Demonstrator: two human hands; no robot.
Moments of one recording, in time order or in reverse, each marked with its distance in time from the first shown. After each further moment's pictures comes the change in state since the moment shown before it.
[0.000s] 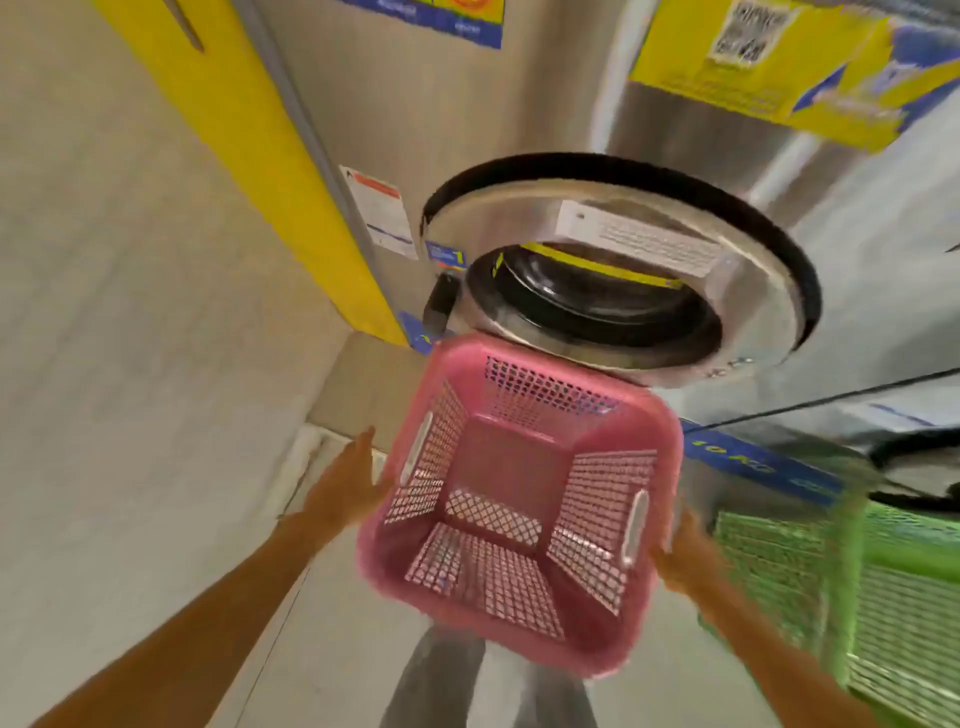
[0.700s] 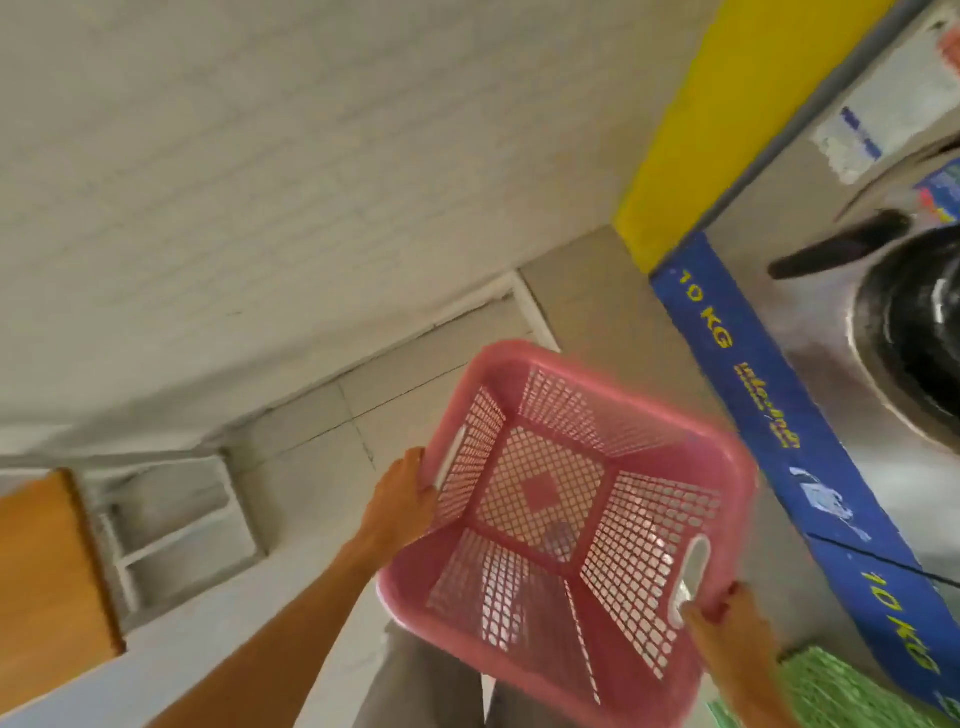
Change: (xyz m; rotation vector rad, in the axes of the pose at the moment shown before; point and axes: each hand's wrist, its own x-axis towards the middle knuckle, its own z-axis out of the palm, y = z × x) left_hand -0.236 -0.149 0.179 -0.633 0.290 -0.511; right_hand -0.090 -0.019 0.113 -0.340 -0.054 -0.255
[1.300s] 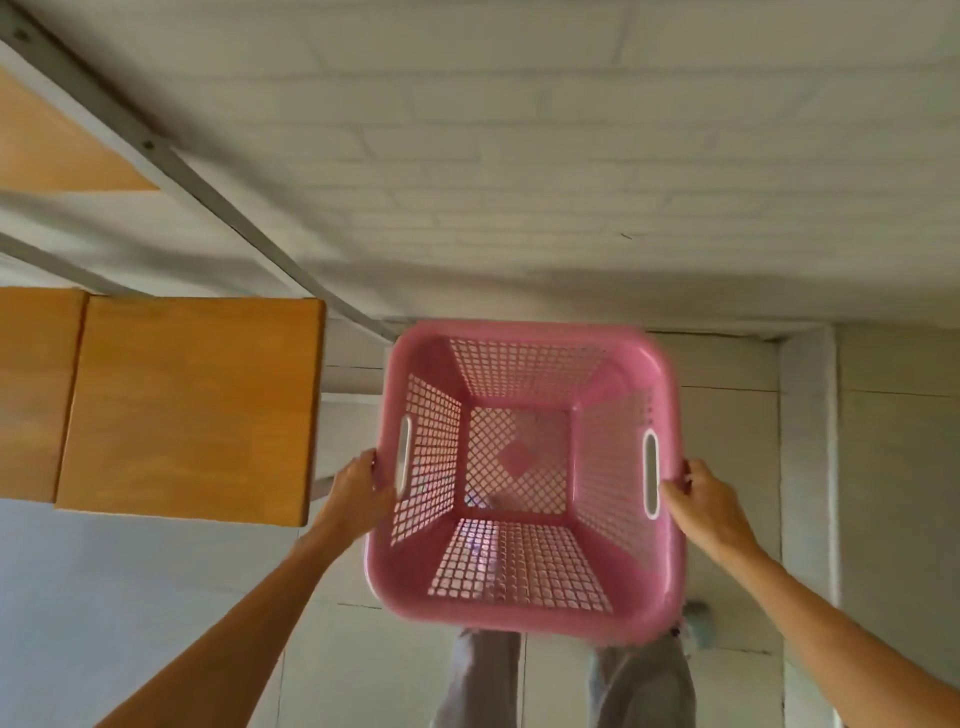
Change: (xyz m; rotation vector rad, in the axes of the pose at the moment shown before) left_hand -0.061 -0.435 -0.123 -0.392 0.205 -0.537; right_hand -0.068 -0.324 0.332 -0.481 -0.277 -0.642
